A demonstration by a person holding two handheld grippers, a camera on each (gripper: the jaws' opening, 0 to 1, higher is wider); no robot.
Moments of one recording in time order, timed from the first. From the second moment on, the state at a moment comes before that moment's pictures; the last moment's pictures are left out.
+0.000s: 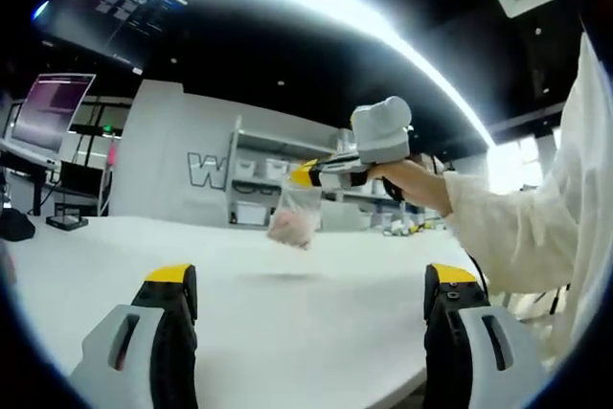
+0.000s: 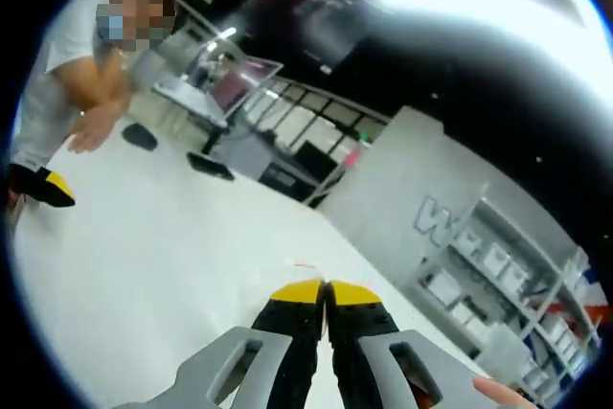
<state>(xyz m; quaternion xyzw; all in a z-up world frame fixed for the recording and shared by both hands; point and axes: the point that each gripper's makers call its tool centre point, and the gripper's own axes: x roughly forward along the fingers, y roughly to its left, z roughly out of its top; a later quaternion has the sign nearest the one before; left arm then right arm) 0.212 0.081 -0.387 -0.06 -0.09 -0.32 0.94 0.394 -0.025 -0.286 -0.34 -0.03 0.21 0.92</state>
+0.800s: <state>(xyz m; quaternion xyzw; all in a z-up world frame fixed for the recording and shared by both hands) 0.213 0.086 -0.391 -0.06 -0.09 -0.32 0.94 0.431 -0.034 -0.294 -0.34 0.00 0.19 0.92</state>
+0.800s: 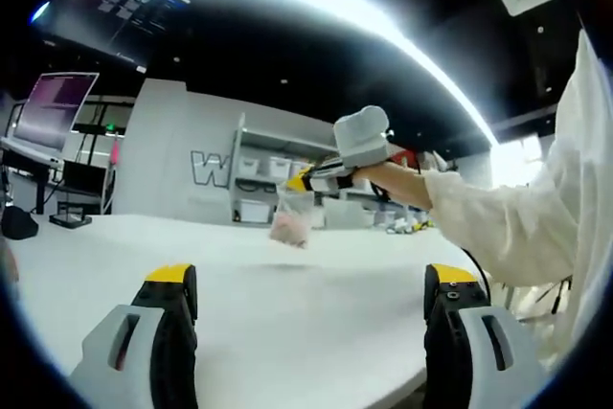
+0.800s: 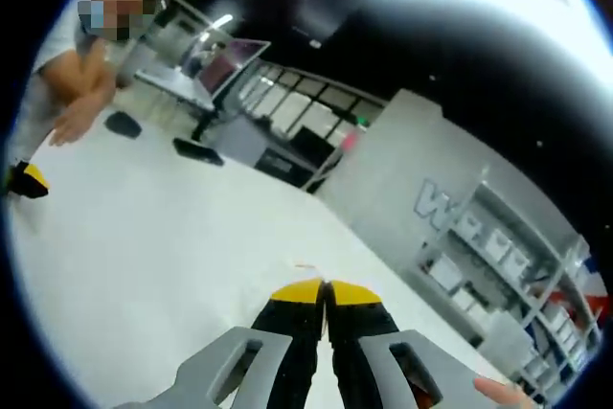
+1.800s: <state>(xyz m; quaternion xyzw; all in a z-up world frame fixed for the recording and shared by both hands) 0.216 0.084 -0.391 -0.06 -0.08 -0.32 0.94 0.468 -0.053 -0.302 -0.34 0.02 0.17 0.93</state>
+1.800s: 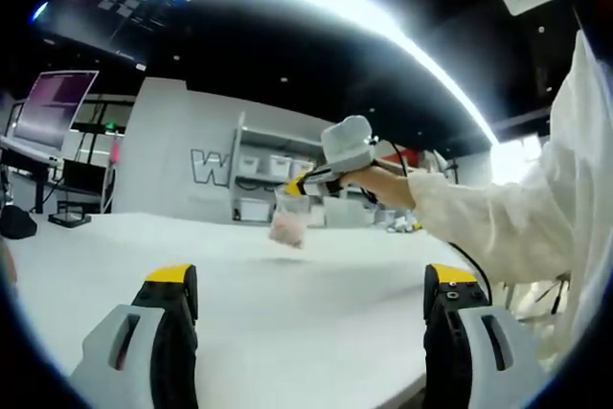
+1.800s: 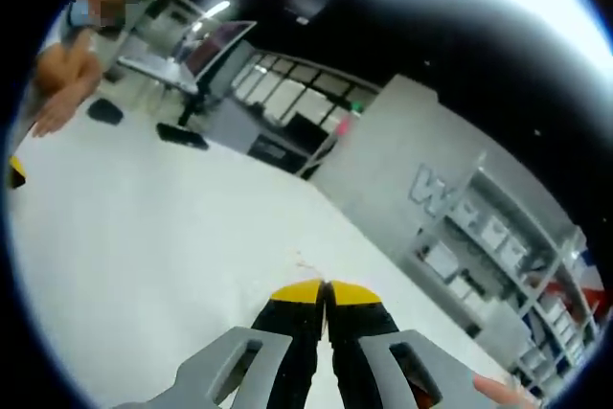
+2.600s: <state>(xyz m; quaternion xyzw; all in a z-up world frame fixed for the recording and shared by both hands) 0.225 0.086 -0.394 -0.06 -0.08 -0.32 0.94 0.523 -0.082 -0.308 -0.32 0.04 0.12 0.94</state>
